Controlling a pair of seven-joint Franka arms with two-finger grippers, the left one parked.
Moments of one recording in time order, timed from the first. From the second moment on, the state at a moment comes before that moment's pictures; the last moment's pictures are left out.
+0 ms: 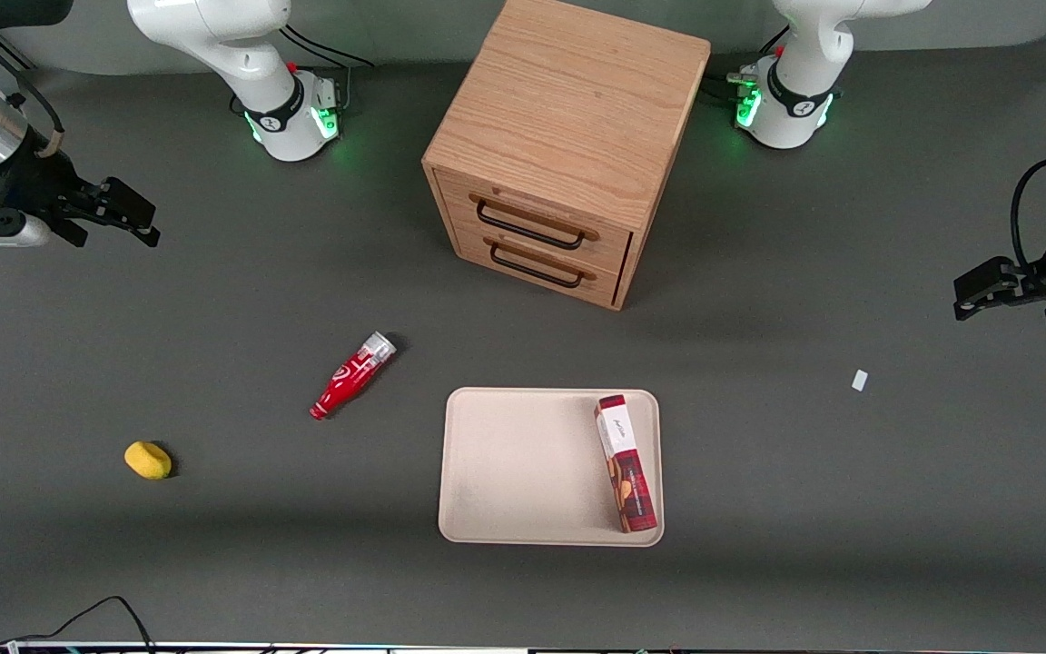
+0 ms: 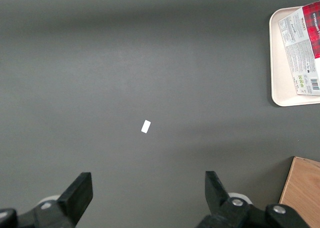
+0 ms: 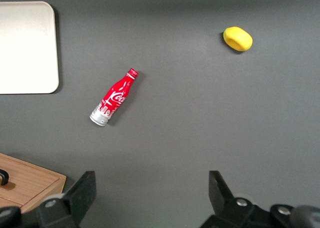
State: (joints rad) arm 0.10 -0.19 -0.02 -1.85 0.00 1.69 0.14
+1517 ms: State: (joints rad) arm 0.15 0.44 0.18 -2.11 0.01 2.51 1.03
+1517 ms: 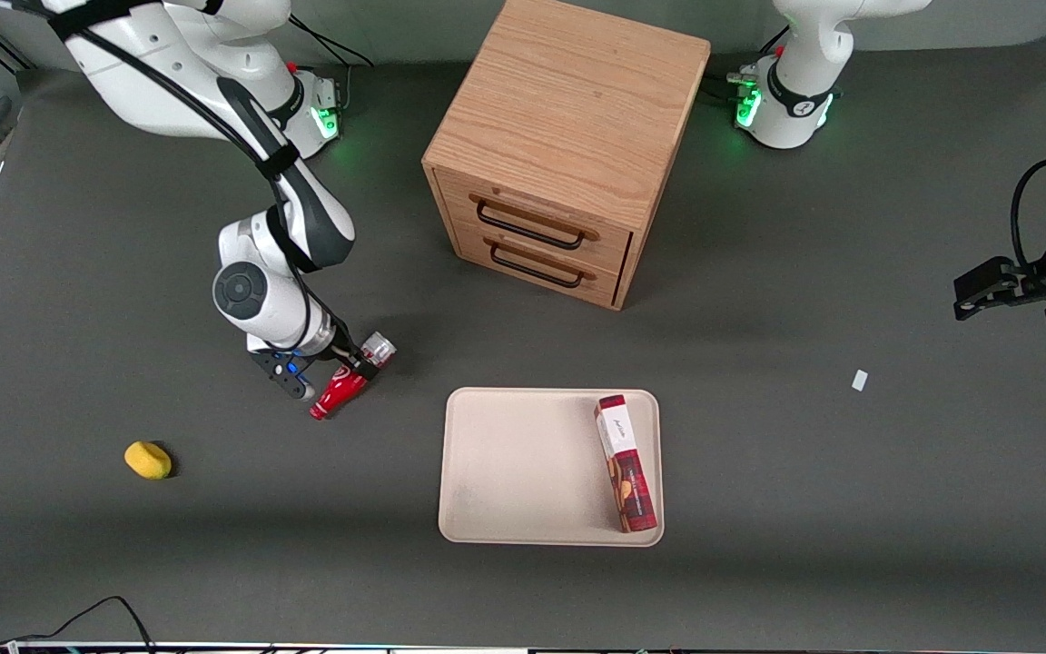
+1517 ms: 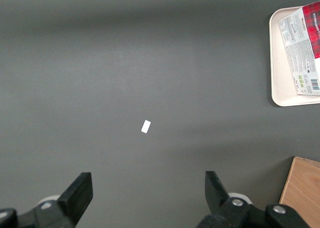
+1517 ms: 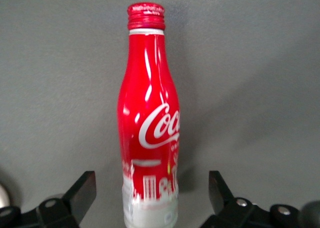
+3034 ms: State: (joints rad) arm 0.15 0.39 0.18 -1.83 -0.07 2.25 0.96
